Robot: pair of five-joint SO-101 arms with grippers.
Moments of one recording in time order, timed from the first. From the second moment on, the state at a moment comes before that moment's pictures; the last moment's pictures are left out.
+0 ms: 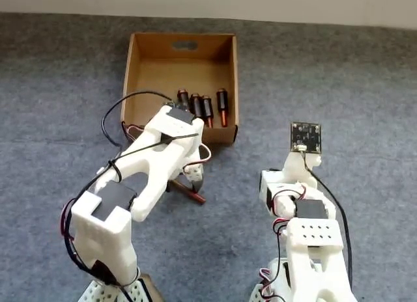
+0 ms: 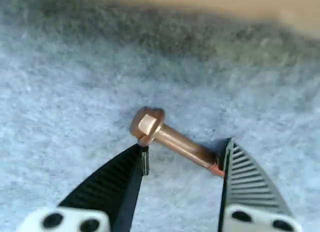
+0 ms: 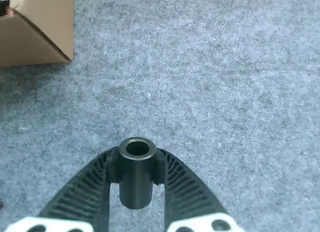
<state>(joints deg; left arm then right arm) 18.5 19.0 11.8 81.3 31.8 -3.7 -53.4 72.8 40.5 -2.7</state>
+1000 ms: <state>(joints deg) 23.4 18.8 18.8 71.0 32.4 -3.7 -53.4 72.8 40.5 -2.7</state>
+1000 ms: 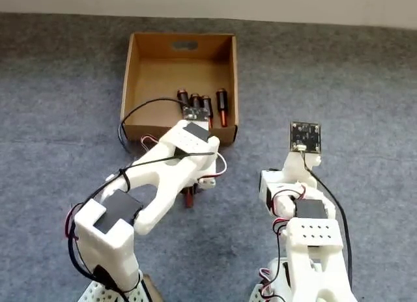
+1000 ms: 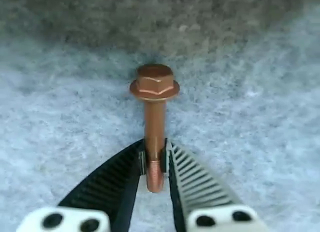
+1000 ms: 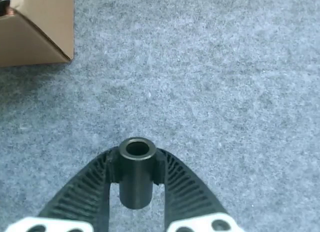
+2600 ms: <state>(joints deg) 22.4 -9.1 41.2 51.2 17.9 -3.7 -53.4 72.8 40.5 -2.7</state>
